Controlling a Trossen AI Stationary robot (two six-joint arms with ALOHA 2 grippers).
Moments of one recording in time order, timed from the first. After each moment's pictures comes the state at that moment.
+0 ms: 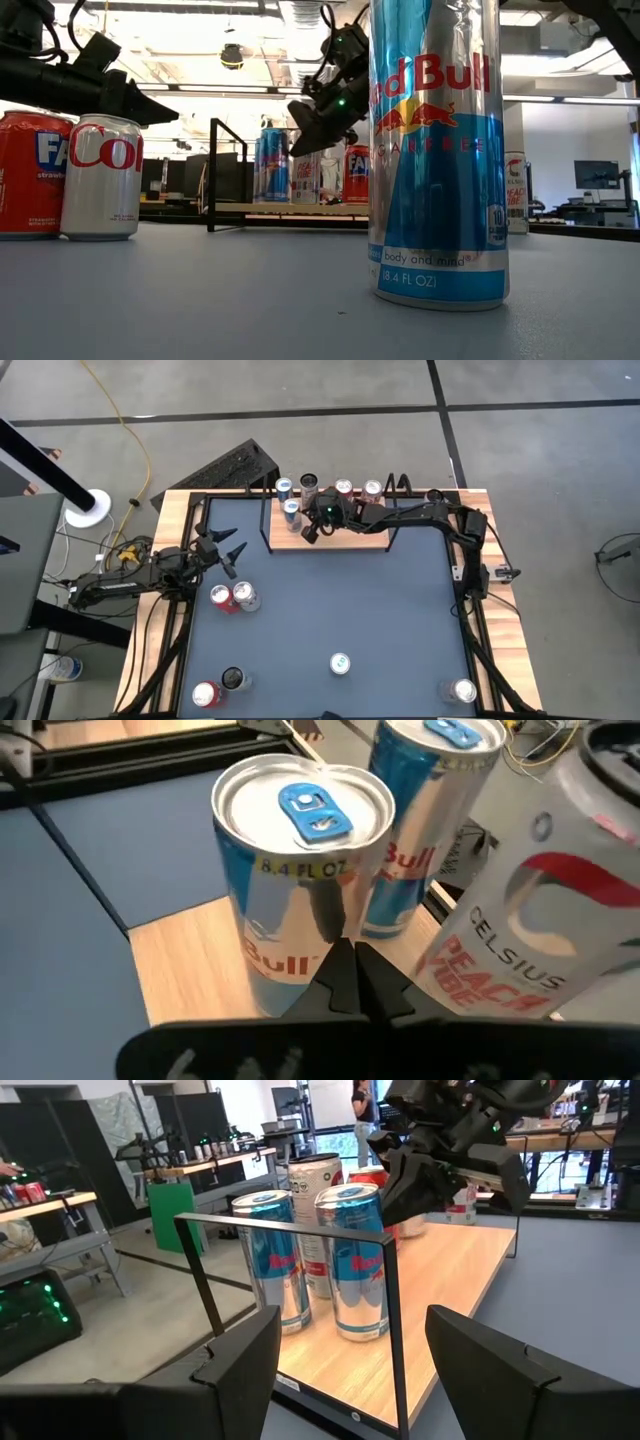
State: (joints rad) left arm 0.15 0.03 0.01 0.09 -0.53 0.18; right arm -0.33 1.96 1.39 0.07 0.17 0.02
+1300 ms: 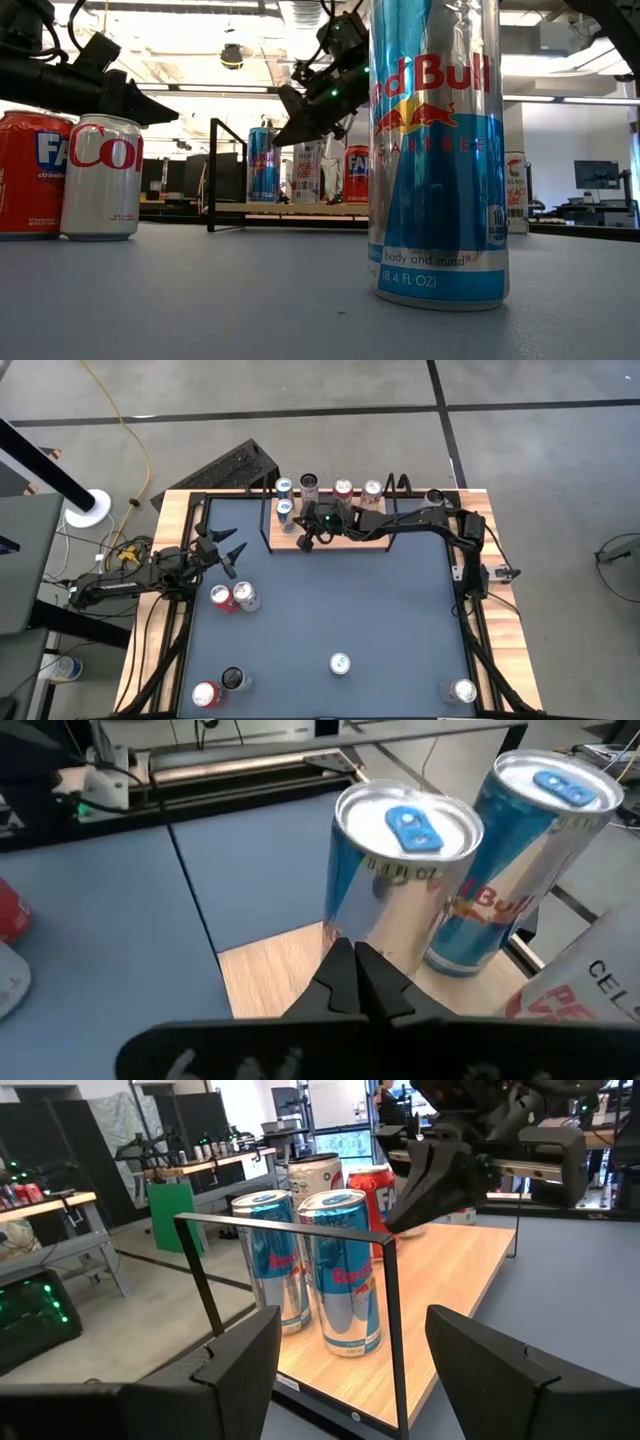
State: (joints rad) left arm 0.15 0.03 0.01 0.09 -0.53 0.18; right arm -0.28 1.97 1.39 0.15 0.13 0.02
